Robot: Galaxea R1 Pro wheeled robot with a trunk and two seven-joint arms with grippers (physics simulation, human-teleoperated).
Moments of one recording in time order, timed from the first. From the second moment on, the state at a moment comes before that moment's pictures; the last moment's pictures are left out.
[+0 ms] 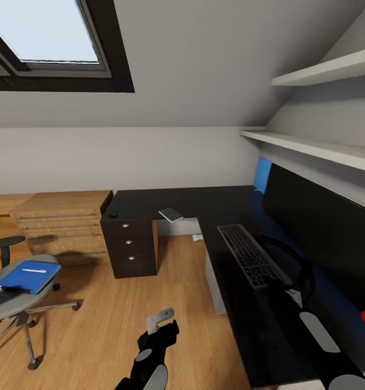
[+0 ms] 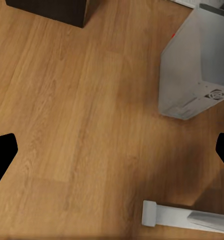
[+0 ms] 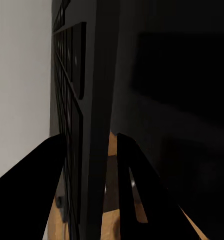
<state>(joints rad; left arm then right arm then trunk) -0.23 -0.12 -0.56 -1.16 0.67 0.19 0.71 -0.47 -0.18 -0.09 -0.79 -1.46 0.22 0.04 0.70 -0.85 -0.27</state>
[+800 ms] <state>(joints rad) -0.23 -0.10 -0.56 -1.24 0.70 0.19 0.71 -0.47 -0.18 -0.09 -0.78 -1.46 0.16 0.00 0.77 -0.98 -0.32</state>
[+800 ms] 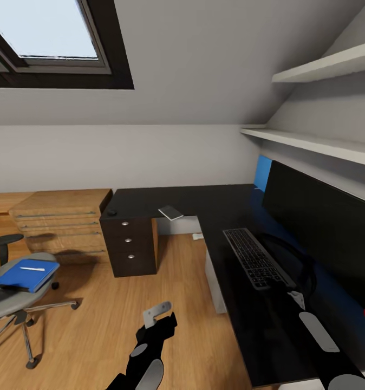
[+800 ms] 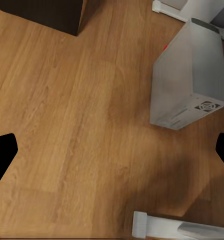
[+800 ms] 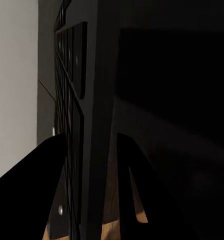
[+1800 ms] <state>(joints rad) -0.23 -0.10 -0.56 -1.23 0.70 0.19 0.71 -0.50 -0.18 -0.09 -0.75 -1.46 0.15 -0.05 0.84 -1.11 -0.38</state>
